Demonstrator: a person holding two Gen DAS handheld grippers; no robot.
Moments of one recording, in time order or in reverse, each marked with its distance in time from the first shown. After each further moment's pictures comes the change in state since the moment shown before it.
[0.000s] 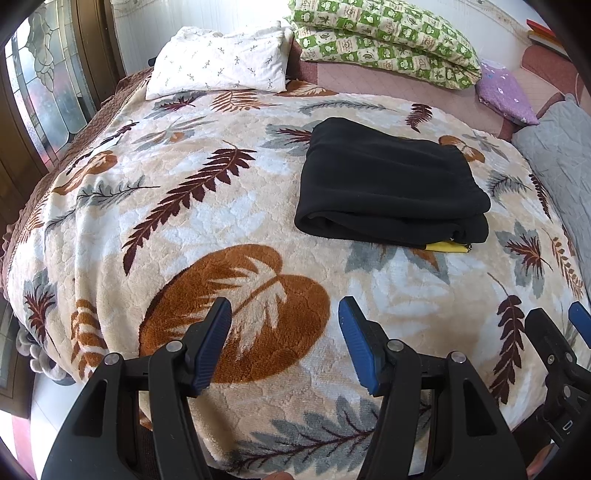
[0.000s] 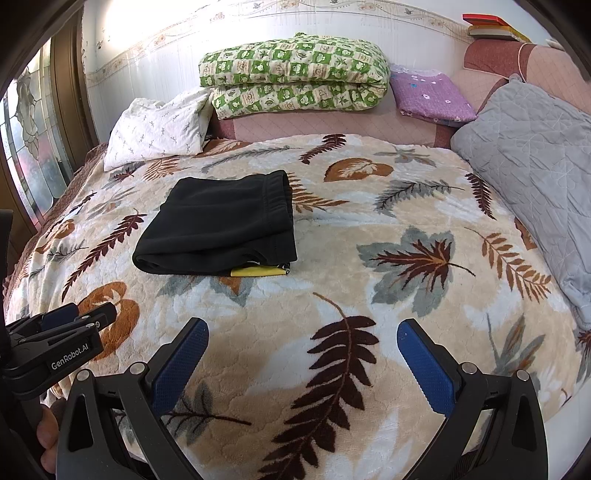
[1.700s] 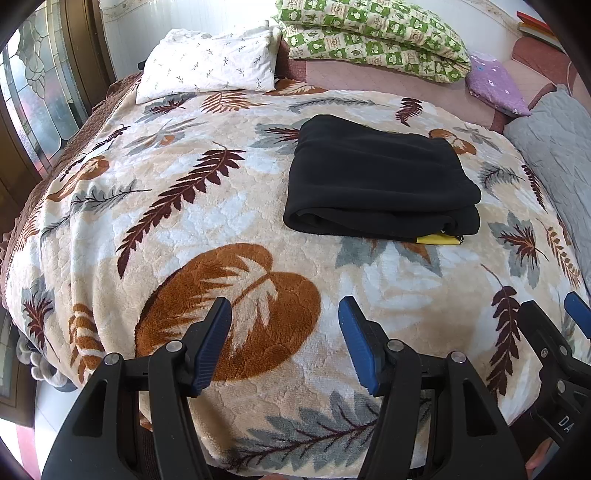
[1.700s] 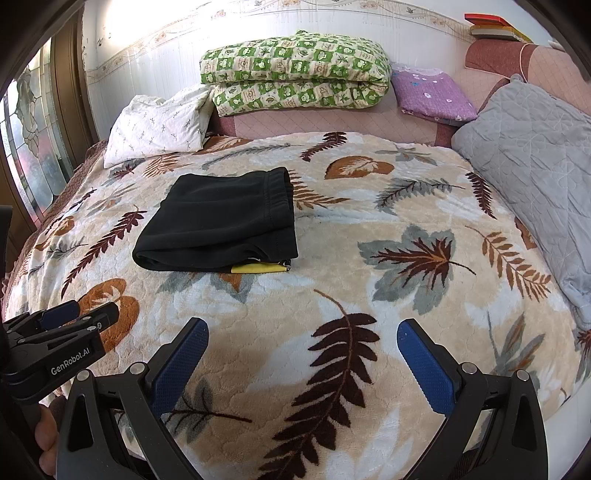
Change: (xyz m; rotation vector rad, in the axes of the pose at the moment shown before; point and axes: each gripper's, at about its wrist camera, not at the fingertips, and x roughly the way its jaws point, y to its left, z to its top) left arm 0.000 -0.003 -0.001 0.039 0.003 -0.021; right arm 0.001 0.001 -0.002 -0.002 0.003 -0.002
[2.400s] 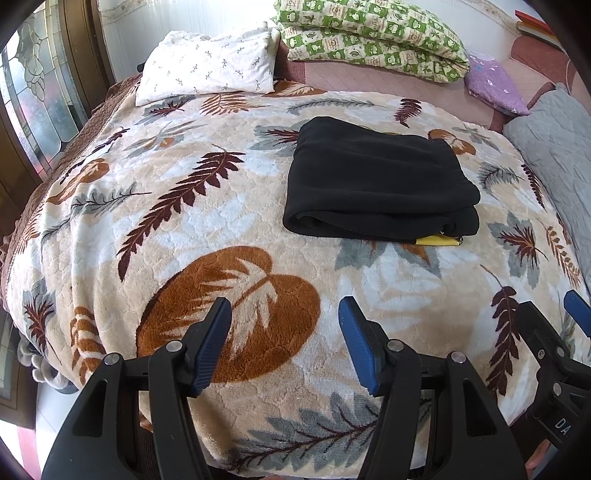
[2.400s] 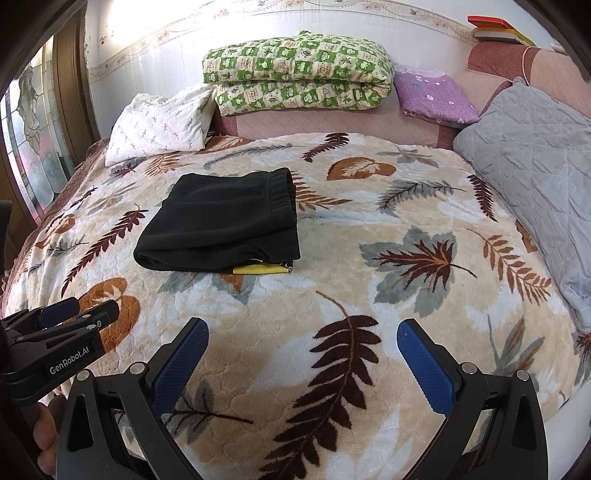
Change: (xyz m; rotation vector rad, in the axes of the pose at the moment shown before) left arm -0.002 -0.002 0.002 0.006 0.000 0.002; right arm 0.000 0.001 0.000 -0.002 0.000 0.000
